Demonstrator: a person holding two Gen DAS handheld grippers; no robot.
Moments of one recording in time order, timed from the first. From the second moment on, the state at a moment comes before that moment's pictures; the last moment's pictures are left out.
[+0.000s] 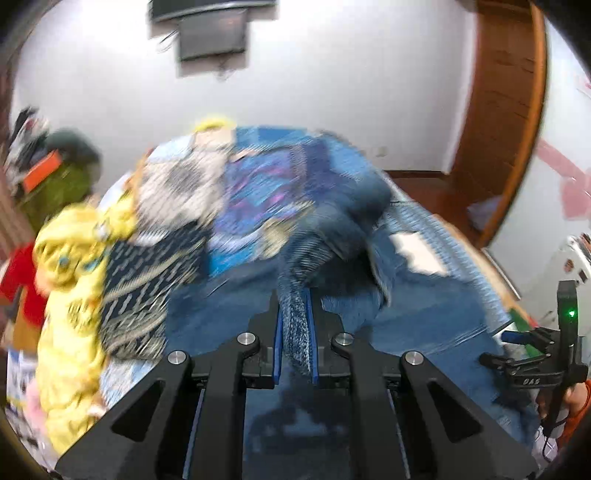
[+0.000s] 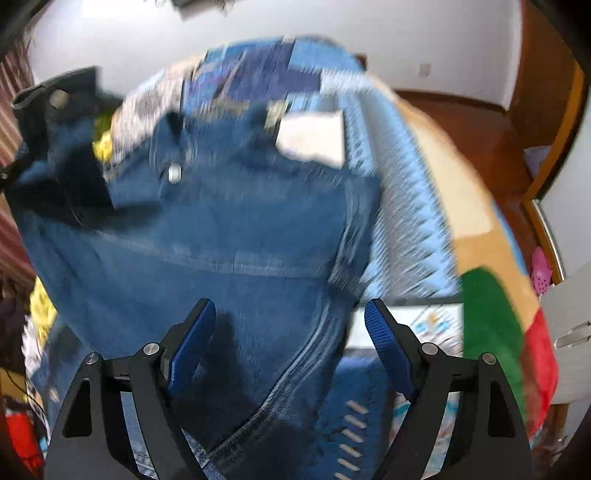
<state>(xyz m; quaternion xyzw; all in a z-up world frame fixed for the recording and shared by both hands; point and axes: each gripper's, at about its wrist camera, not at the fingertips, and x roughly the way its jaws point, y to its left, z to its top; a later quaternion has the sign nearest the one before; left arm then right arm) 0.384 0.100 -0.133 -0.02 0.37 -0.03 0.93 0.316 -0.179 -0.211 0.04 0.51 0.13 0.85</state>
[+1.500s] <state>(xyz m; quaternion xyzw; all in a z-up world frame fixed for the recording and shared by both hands) 0.511 0.274 -0.293 -0.15 0.54 -0.01 0.83 0.400 -0.213 -0.233 0.16 0.54 0.12 0.82</state>
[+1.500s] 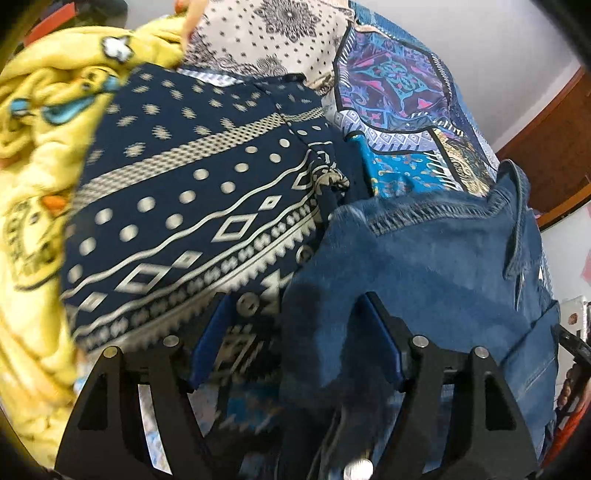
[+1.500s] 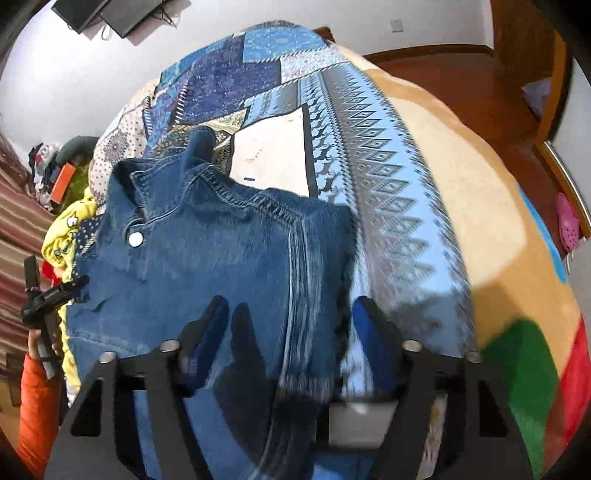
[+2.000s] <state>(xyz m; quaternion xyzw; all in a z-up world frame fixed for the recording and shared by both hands) 0.521 0.252 -0.220 -0.12 0.44 -0.02 0.89 0.460 -0.182 -0.170 0.08 0.47 0.13 0.87</state>
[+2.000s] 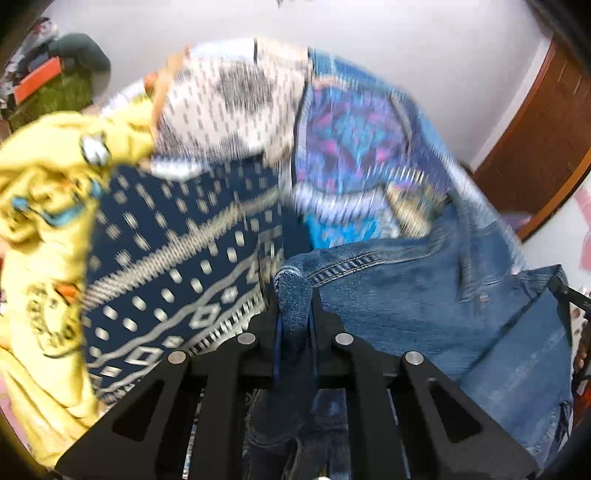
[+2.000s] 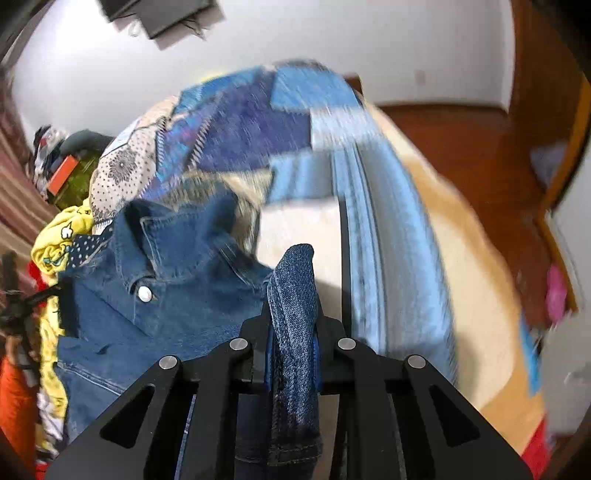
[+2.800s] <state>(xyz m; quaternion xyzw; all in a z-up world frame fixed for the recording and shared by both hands) 0.514 0.262 -0.239 -0.04 0.53 0.09 0.84 0.492 -0.161 -0.204 -0.01 0.54 0.06 0.84</state>
